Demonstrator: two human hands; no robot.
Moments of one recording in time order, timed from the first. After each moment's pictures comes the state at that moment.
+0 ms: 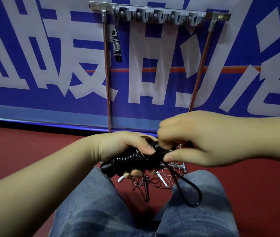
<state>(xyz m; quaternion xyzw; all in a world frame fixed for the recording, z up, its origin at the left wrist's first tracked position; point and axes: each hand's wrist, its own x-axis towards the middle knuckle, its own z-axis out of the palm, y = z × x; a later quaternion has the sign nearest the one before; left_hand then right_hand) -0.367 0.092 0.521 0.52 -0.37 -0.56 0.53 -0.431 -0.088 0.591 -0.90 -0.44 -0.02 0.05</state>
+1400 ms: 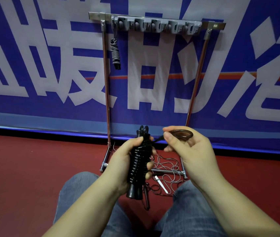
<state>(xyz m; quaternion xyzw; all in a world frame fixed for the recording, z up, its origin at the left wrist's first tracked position) -0.401 0.065 0.492 0.43 -0.07 -0.29 0.85 -0.439 -0.073 0.522 -0.67 -0.04 -0.18 0.72</state>
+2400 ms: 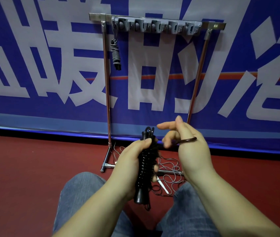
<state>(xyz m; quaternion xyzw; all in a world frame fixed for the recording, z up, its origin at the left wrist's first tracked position) -0.414 0.054 0.498 0.51 -0.04 -0.21 0.83 -0.425 -0.062 0.527 -0.69 0.02 -0.19 0.70</state>
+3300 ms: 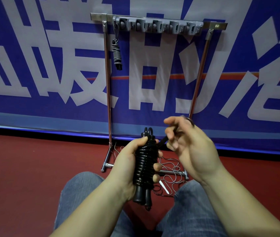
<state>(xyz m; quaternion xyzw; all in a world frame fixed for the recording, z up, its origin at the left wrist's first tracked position) -0.412 0.056 0.504 0.39 0.00 -0.32 0.86 -0.425 -0.075 0.530 -0.57 -0.07 -0.07 0.81</state>
